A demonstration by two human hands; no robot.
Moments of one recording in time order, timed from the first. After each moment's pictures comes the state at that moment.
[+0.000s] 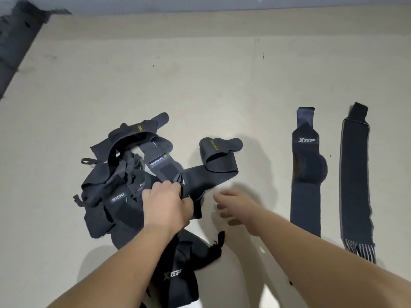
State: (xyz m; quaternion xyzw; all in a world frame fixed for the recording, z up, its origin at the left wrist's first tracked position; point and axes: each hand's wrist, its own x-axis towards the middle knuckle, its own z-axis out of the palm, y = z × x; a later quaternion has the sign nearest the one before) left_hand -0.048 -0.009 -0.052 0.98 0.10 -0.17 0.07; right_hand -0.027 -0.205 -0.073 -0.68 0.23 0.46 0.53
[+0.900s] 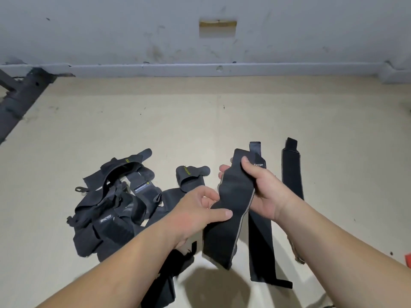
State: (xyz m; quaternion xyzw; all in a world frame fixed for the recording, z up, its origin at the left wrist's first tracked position) left_hand -0.078 -0.124 0.100 0.69 0.11 -0.33 0.63; right_hand -0.036 -0.319 0.101 -0.41 0.23 0.28 0.83
